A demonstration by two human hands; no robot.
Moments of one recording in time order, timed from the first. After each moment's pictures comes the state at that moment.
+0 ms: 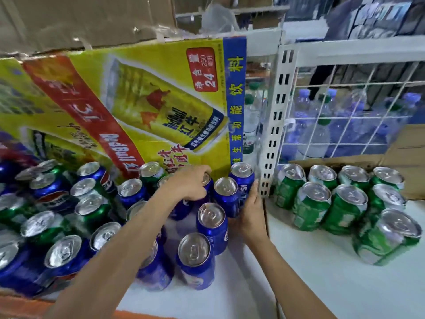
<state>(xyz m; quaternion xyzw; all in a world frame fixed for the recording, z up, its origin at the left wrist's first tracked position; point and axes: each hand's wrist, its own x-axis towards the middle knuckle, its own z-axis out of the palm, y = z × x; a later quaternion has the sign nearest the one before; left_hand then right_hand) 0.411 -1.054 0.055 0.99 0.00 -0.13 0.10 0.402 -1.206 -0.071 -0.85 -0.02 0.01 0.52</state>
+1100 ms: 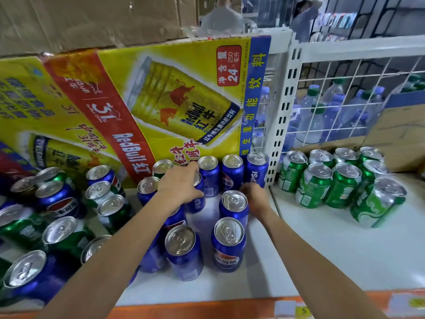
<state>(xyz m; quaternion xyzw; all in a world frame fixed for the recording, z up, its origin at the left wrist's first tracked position) 0.387 -0.980 0.031 1.00 -0.04 -0.02 0.04 0.414 -1.181 -0.066 -0.93 0.01 0.02 0.37</state>
